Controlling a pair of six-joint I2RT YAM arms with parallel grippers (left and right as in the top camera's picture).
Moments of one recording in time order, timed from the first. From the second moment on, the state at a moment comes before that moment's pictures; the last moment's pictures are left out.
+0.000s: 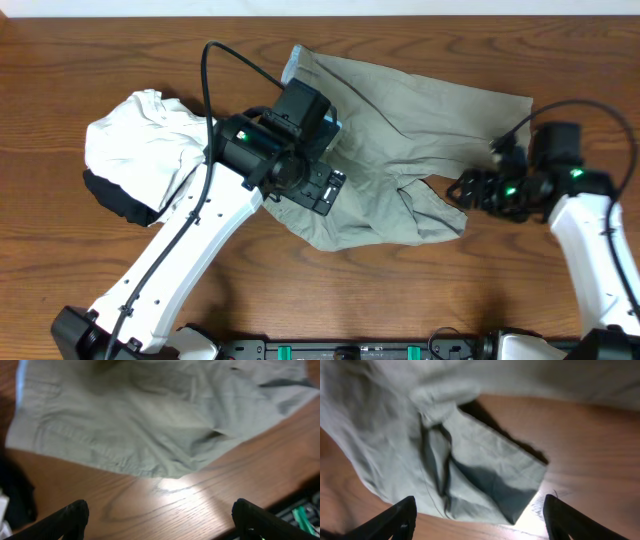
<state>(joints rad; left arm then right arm) -0.57 1.53 1.53 -1.28 0.07 -0.07 -0.11 1.36 0.90 -0.85 -0.42 0.12</state>
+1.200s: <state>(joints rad) -0.57 1.68 1.53 -1.25 -0.01 -0.12 0.10 1.41 0.57 -0.46 -0.38 0.33</state>
